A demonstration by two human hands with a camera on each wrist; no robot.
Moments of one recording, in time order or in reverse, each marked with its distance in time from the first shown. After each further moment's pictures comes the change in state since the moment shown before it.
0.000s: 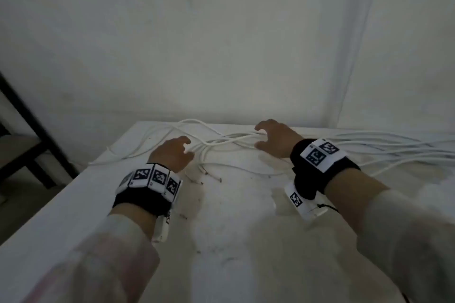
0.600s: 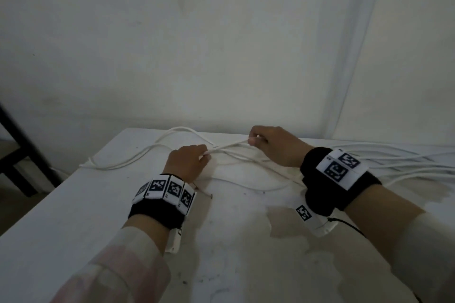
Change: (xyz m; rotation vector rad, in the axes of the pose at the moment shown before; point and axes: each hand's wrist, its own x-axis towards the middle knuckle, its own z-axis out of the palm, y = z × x) left_hand 0.025 0.035 0.029 0.145 0.074 0.212; right_hand -0.009 -0.002 -0.022 0.142 0.098 -0.195
